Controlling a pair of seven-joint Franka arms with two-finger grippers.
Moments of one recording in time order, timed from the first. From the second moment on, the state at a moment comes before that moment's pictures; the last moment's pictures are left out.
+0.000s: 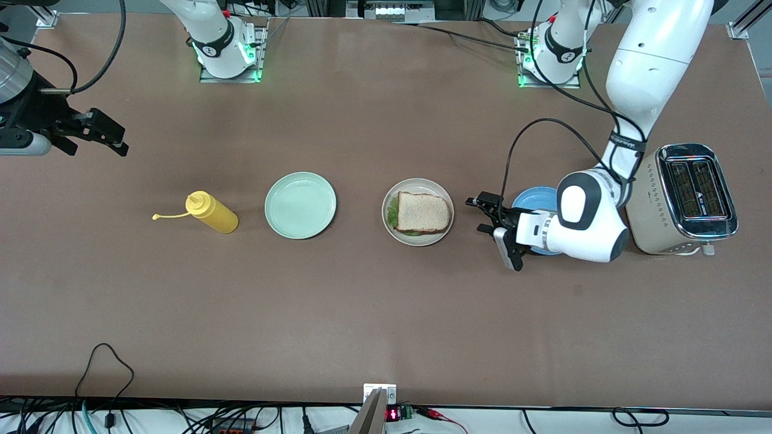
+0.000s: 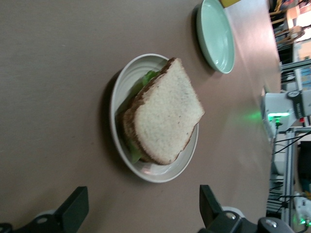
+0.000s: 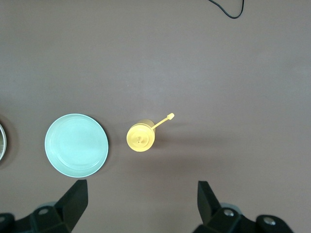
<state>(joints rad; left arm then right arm) -0.09 0.65 -0.13 -1.67 -0.74 1.89 0.95 0.00 -0.06 0.05 -1.71 0.02 1.72 0.07</state>
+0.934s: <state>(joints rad) -0.08 0.42 -0.05 -1.45 -0.08 1.53 0.55 0.00 -0.06 0.05 -1.71 0.02 1.72 0.07</state>
